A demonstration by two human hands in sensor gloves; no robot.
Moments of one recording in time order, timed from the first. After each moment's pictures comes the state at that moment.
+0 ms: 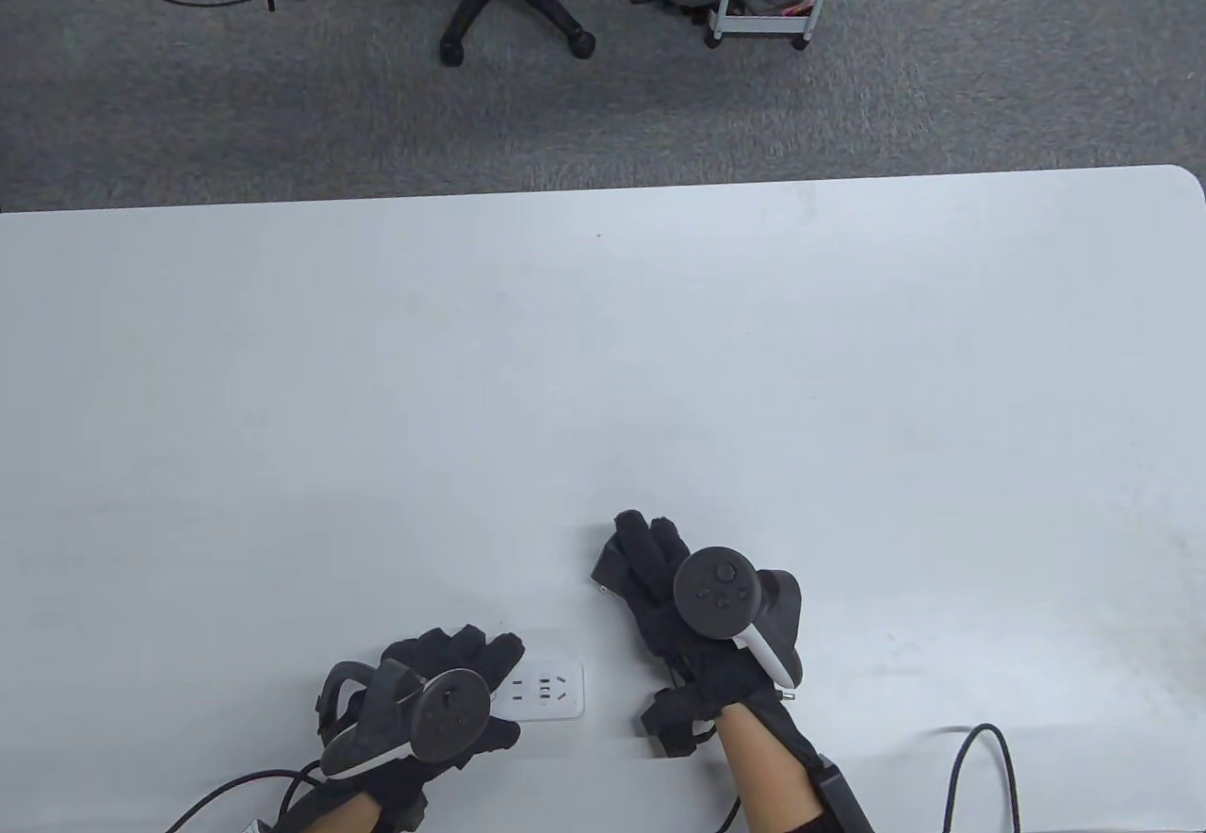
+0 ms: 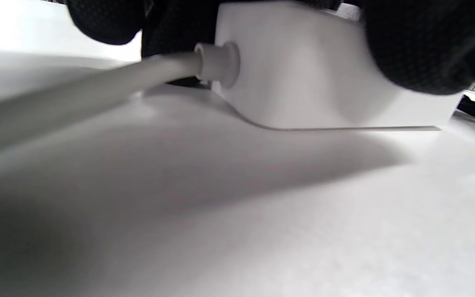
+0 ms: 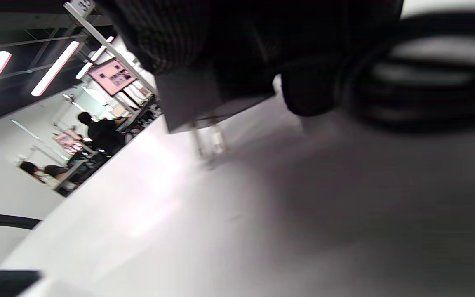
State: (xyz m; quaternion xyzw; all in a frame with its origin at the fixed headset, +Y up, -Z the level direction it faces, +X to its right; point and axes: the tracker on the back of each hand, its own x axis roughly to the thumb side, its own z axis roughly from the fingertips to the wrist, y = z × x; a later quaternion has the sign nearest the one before) left_hand -0.164 -0.750 -0.032 -0.15 -0.20 0.08 0.96; right_hand 0.093 -0.749 -0.110 0.04 0.12 0.95 0.29
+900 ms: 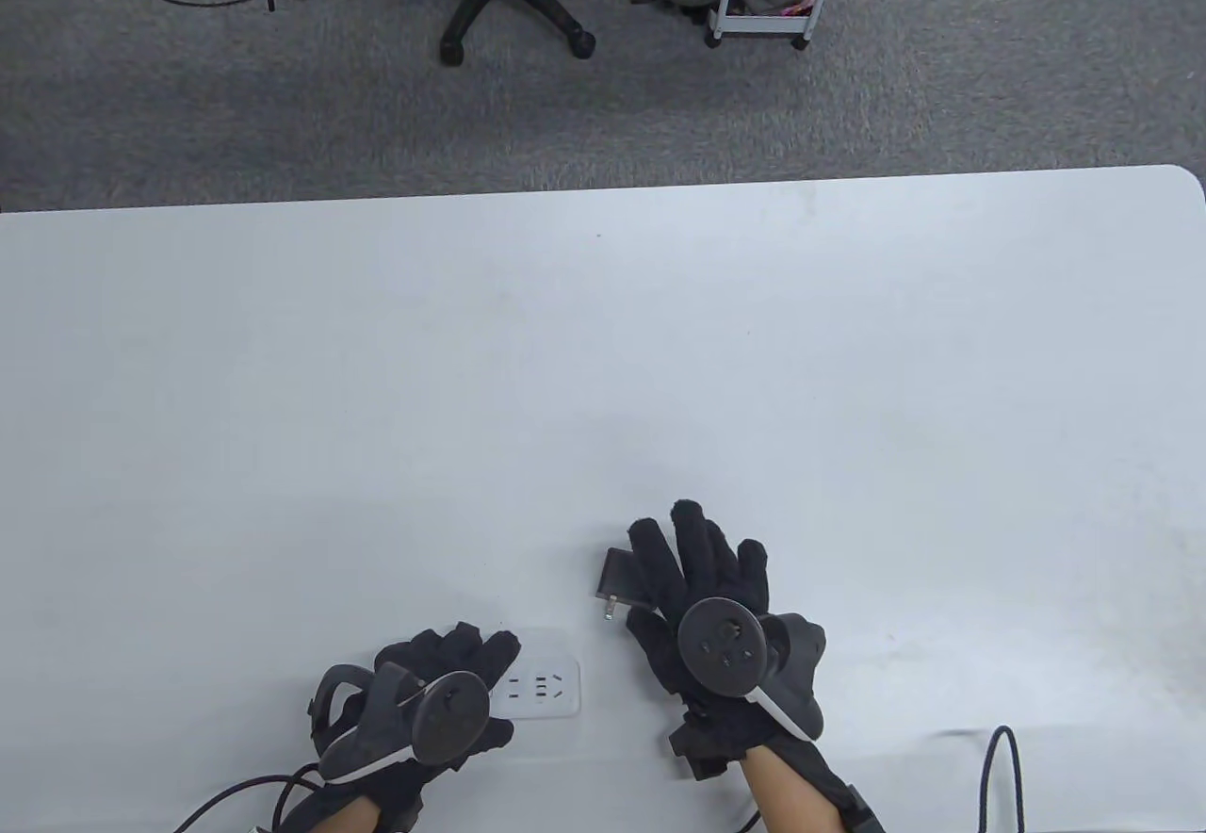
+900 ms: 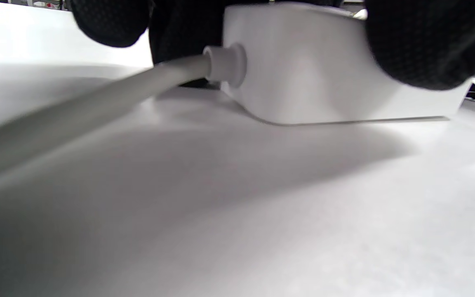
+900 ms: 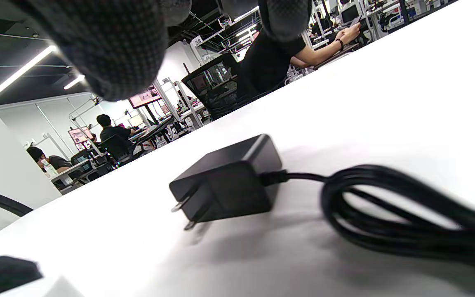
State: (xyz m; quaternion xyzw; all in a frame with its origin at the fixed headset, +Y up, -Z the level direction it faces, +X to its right) left_hand -0.171 -0.748 -0.031 -0.16 -0.18 0.05 0.97; right_hand 0.102 -0.710 -0.076 0.08 0.02 0.97 0.21
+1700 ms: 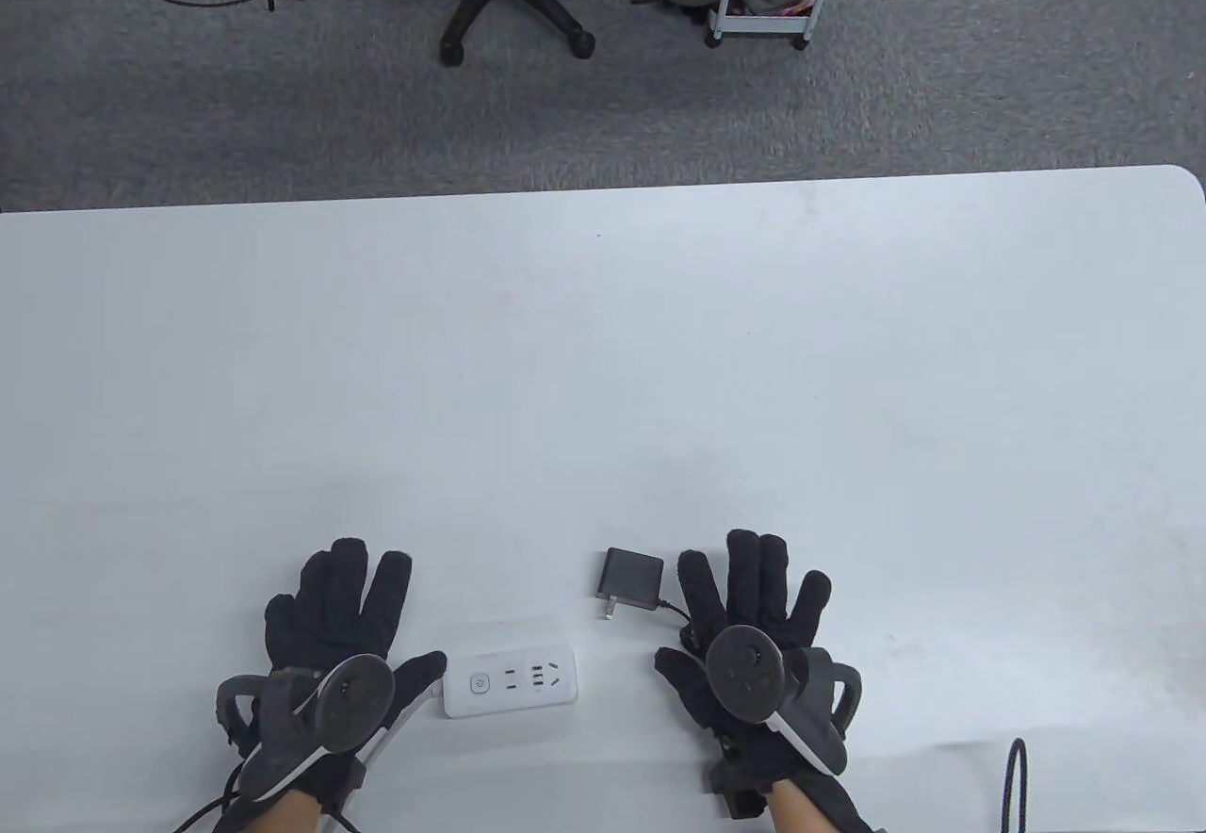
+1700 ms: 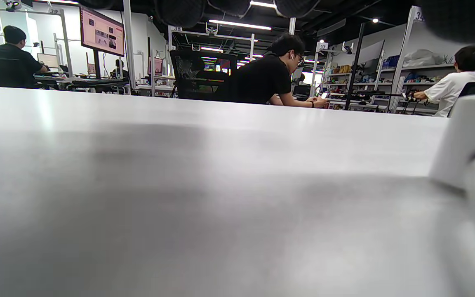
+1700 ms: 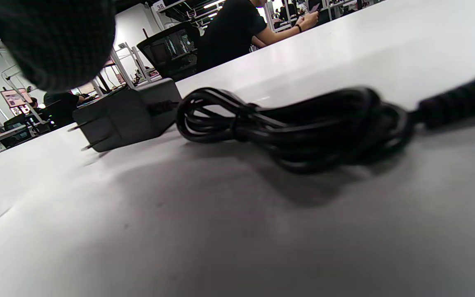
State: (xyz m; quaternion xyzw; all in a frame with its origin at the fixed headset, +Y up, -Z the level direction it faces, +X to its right) left_hand -0.233 -0.732 -0.036 -0.02 -0.04 0.04 1.00; right_hand 0.133 -0.743 -0.060 0.02 0.08 0.98 0.16
